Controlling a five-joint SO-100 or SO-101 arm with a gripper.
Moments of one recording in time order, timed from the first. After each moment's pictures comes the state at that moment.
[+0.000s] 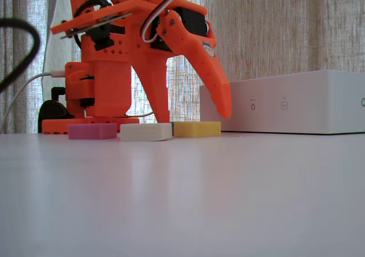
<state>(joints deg) -8.7 108.4 135.8 59.8 -14.4</state>
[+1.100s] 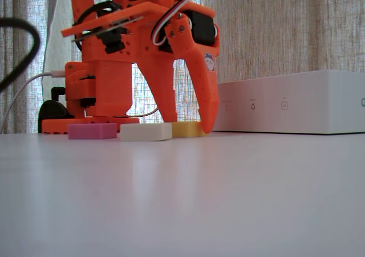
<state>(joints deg) -9.8 103.5 133.9 58.4 -14.7</state>
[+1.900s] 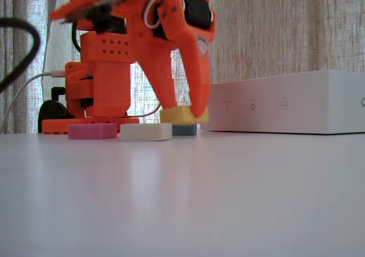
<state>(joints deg) -7.1 113.3 133.9 54.5 -16.0</state>
